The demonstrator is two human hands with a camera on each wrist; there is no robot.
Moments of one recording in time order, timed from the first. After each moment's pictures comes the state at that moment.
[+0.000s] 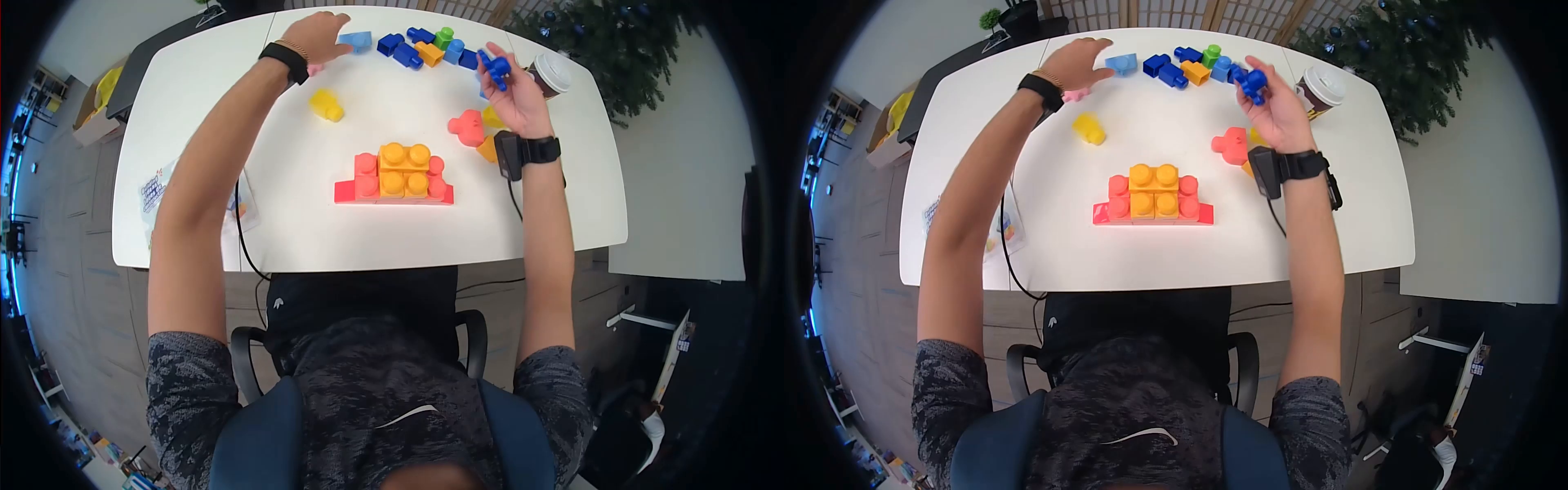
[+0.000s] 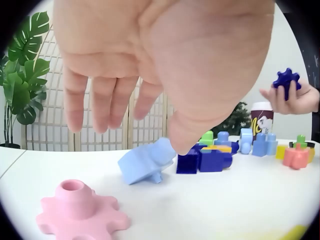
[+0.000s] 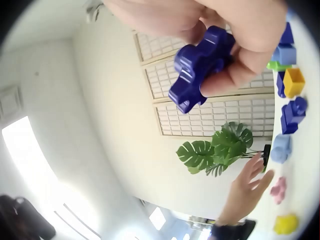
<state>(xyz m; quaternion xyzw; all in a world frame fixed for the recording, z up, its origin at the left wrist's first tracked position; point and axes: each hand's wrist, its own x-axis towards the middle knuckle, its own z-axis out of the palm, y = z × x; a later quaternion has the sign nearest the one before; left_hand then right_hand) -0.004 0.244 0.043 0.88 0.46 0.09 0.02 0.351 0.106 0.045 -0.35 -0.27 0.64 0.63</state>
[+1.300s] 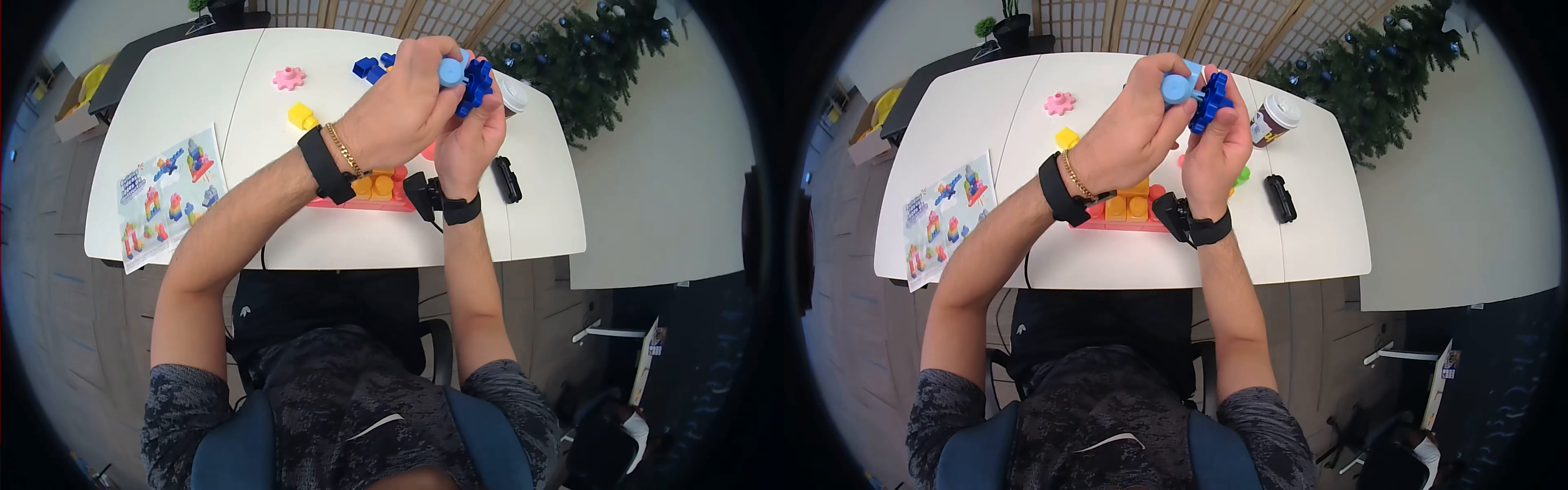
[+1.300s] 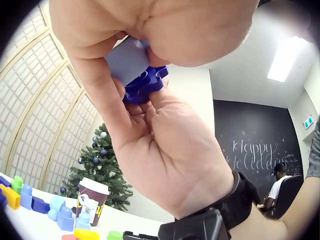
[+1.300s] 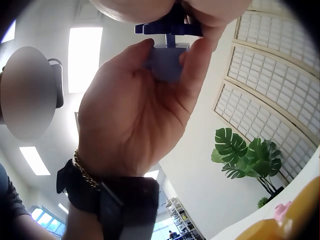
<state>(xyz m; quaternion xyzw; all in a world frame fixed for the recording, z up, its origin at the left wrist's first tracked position) 0.088 0.034 0.128 0.81 0.18 0.53 0.16 0.230 0.017 0.087 -0.25 -0.53 0.27 0.77</state>
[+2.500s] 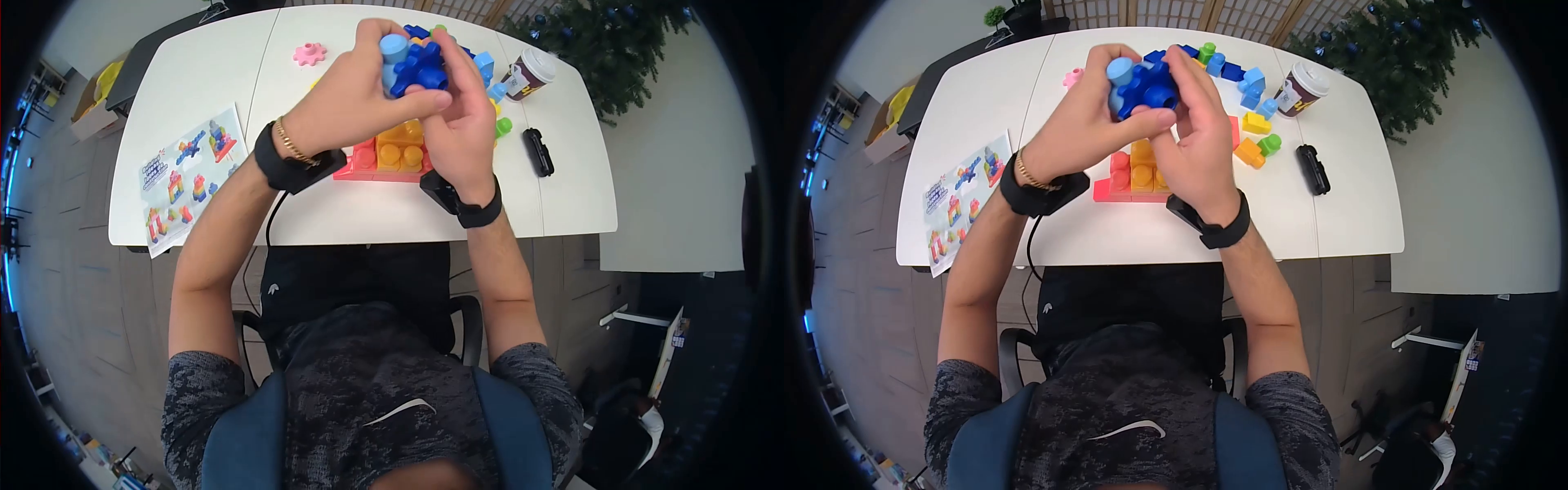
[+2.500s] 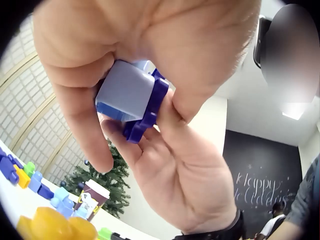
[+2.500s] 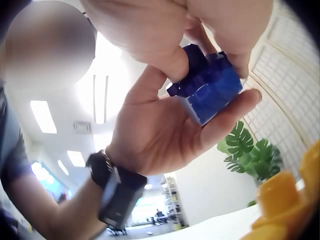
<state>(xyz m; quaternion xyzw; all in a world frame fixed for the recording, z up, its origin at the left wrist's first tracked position) 0.020 0.024 0.115 0.81 0.29 0.41 0.30 0.198 -0.019 0.084 -0.34 -0.67 0.21 0.62</state>
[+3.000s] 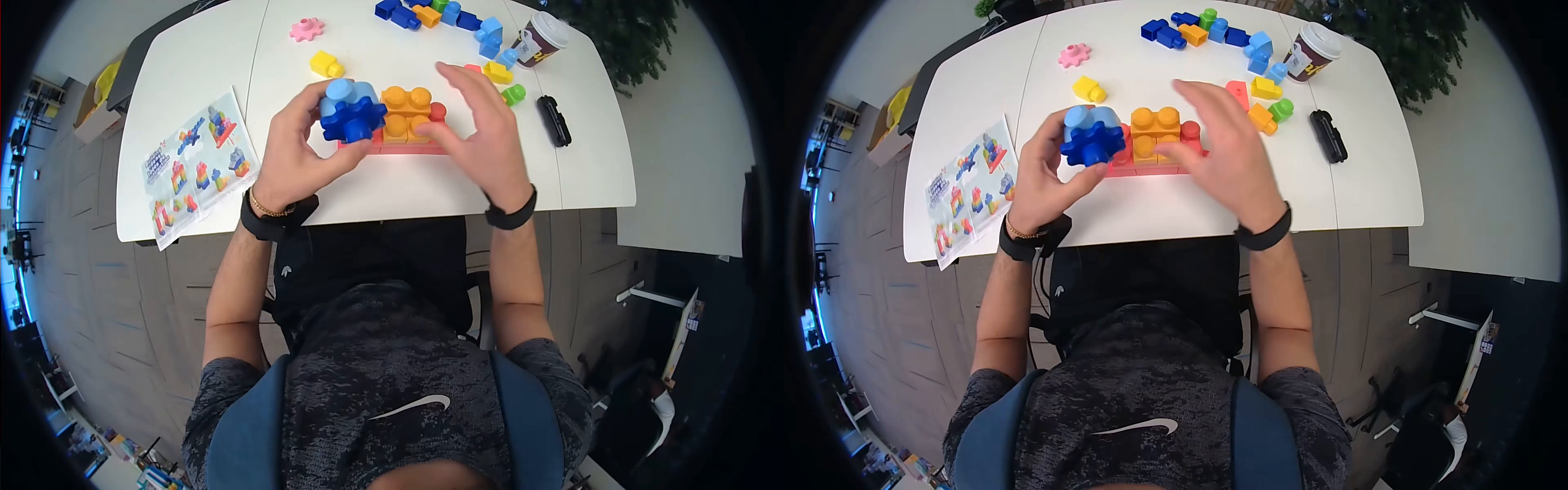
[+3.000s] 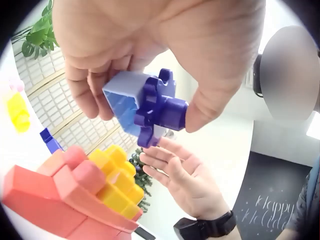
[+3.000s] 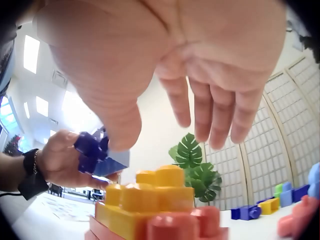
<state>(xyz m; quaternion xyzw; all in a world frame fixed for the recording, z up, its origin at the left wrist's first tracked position) -0.032 -0.029 0.038 0.73 0.32 0.46 0.40 0.237 -0.065 0.074 -0.44 -0.79 0.04 0.42</state>
